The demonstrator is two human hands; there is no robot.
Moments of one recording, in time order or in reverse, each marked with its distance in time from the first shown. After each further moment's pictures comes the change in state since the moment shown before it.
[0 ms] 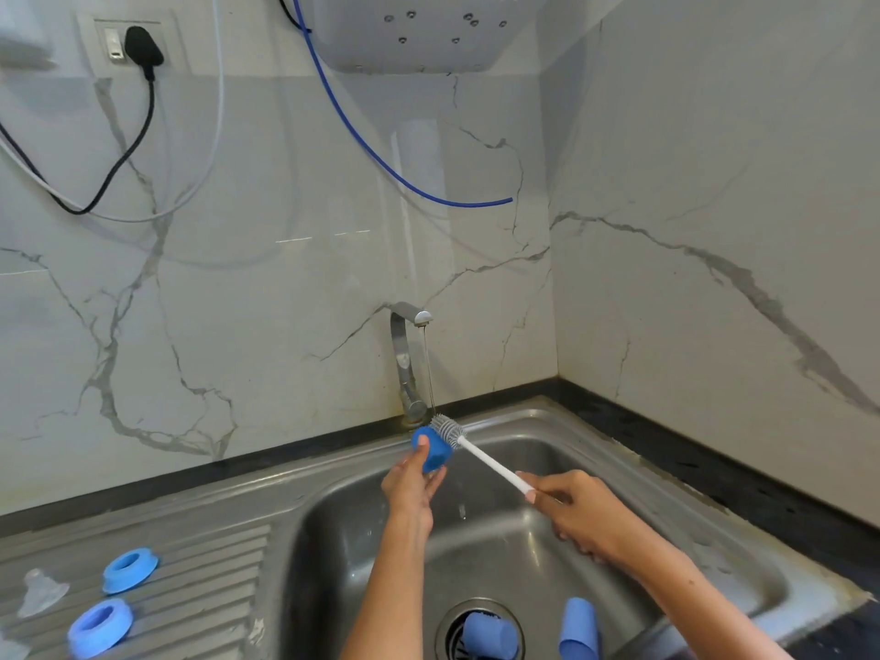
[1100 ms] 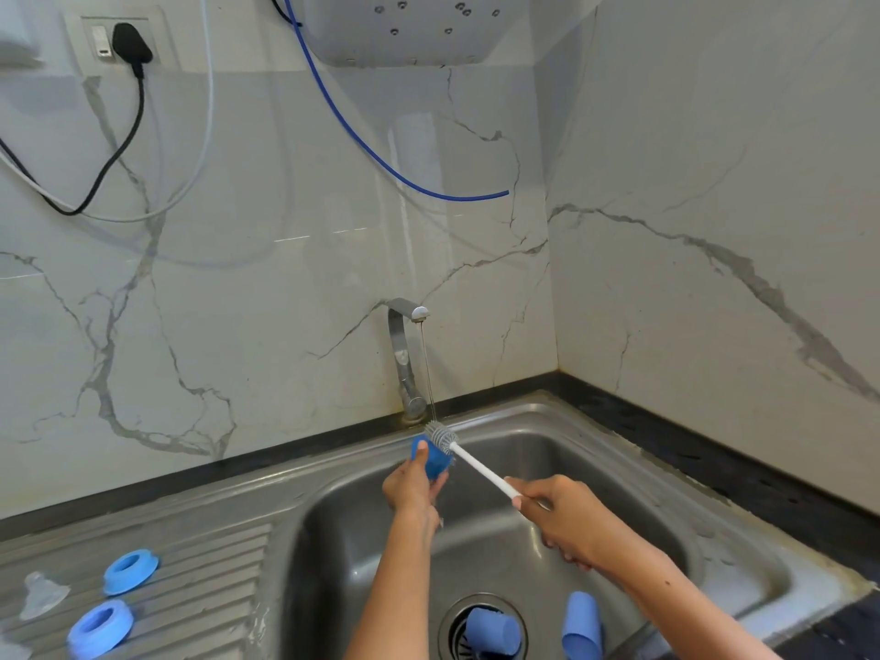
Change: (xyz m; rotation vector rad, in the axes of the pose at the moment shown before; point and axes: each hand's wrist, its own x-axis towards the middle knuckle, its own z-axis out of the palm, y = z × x) left_hand 0.000 -0.006 0.003 0.033 0.162 -0.004; right_hand 0.001 -0.001 0.017 -0.014 -0.025 0.040
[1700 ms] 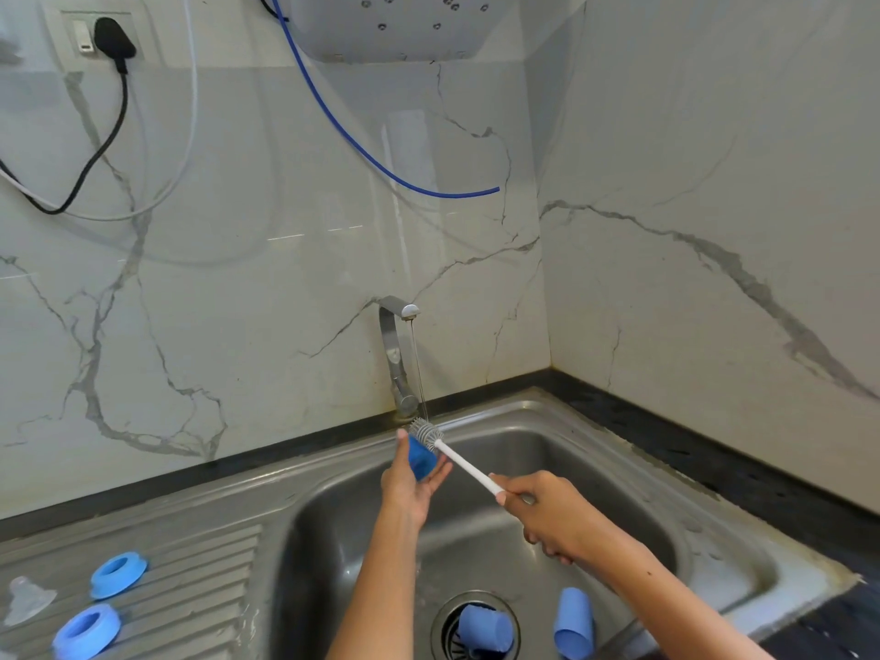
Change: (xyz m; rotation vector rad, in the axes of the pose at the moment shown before) left_hand 0.006 0.002 -0.001 -0.137 -0.237 -0.123; right_hand 0.004 0.001 0.003 0.020 -0.024 -0.020
